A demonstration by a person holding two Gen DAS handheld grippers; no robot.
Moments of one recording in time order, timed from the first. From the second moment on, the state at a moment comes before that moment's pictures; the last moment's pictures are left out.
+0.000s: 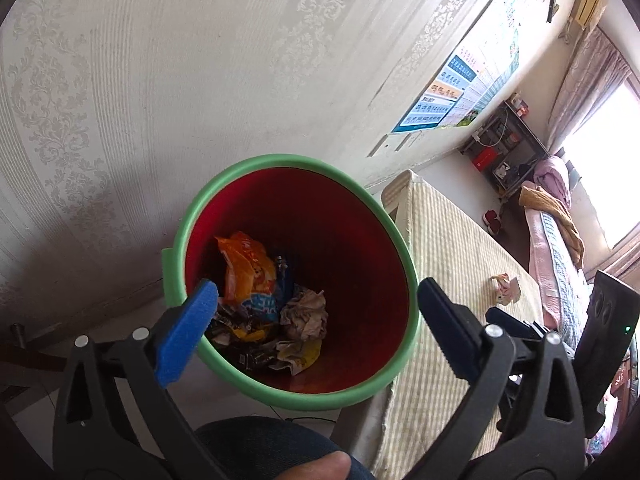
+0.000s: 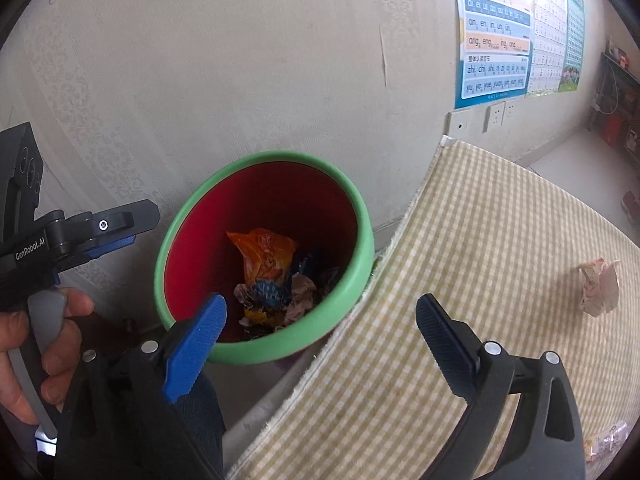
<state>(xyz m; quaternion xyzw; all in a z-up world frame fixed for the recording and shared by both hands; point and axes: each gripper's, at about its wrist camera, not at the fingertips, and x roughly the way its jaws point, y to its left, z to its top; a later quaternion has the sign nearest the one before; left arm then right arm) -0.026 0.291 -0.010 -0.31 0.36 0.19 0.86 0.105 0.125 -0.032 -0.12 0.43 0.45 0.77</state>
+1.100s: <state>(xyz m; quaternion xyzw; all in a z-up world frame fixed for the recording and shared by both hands) 0.059 0.054 -0.005 -0.18 0.43 -0.03 0.89 0.141 -0.169 -0.050 0.02 0.50 0.22 0.84</state>
